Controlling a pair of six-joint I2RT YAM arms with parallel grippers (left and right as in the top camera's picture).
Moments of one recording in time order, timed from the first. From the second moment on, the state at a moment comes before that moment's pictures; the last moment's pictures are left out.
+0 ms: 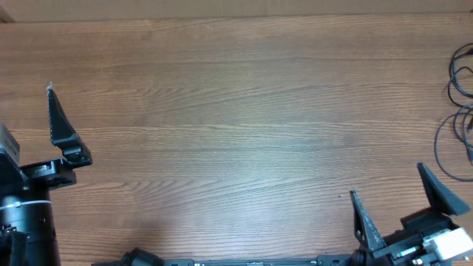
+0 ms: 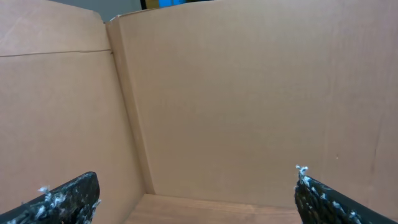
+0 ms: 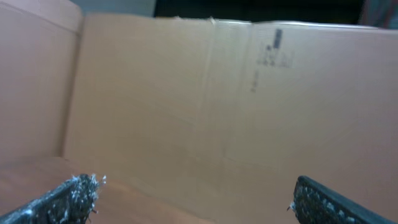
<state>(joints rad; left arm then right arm) -0.43 0.78 1.63 -0.72 -0.69 0.19 -0.18 0.05 0.78 -0.35 -0.56 0.01</state>
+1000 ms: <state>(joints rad) -0.43 0.78 1.63 -0.70 -0.69 0.19 -0.18 0.05 0.80 -0.73 -0.44 -0.06</state>
